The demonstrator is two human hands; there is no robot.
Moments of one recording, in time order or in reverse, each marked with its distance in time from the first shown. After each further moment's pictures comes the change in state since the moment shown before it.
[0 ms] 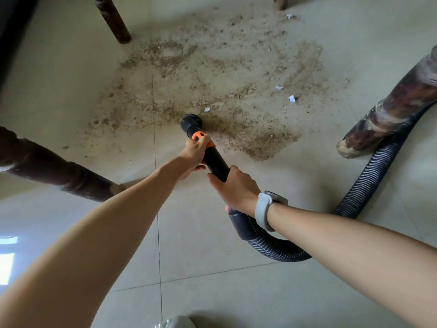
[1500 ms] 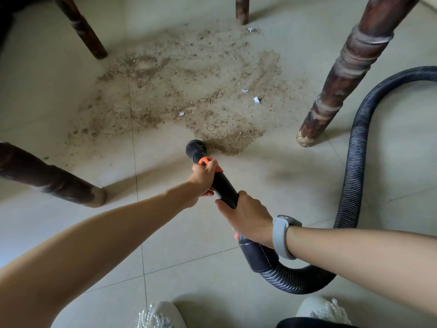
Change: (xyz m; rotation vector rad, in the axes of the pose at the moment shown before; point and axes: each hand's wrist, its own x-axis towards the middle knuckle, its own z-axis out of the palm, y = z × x) left_hand -0.094 -0.018 0.077 0.071 -0.055 -0.056; right_hand -0.096 0.066 -0.018 0.031 0.009 0.127
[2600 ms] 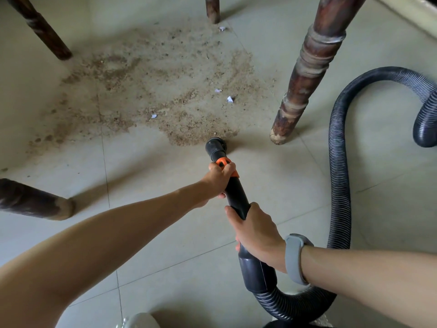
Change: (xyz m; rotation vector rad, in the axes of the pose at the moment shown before) left_hand -0.010 0.022 0.076 0.148 -0.216 0.099; right_hand -0.026 0.045 -0.021 0.149 0.138 0.235
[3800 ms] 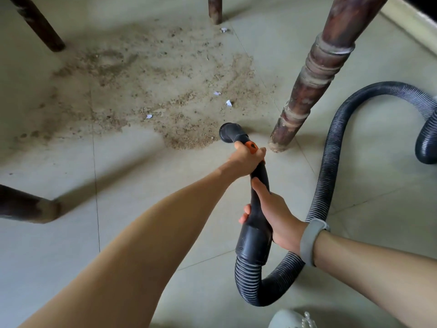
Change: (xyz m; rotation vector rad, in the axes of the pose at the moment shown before) left_hand 0.042 0.066 0.044 0.106 0.013 0.108; right_hand 0.047 -0.003 -0.046 0.923 -0.186 0.200
